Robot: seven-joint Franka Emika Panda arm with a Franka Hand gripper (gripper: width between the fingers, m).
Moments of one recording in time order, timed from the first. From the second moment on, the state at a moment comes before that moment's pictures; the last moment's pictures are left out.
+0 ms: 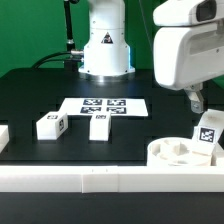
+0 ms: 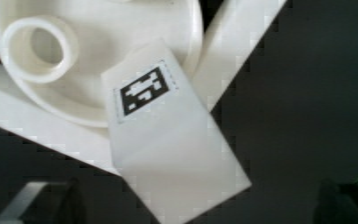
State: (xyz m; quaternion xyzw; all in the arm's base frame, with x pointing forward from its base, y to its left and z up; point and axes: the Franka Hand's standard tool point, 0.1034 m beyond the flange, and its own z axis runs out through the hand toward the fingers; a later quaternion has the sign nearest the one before) arm 0.626 0.134 0.110 -0.95 -0.30 -0.04 0.06
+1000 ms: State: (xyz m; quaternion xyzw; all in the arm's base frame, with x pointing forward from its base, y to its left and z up) arm 0.629 0.119 0.083 -0.86 -0.50 -0.04 0.02
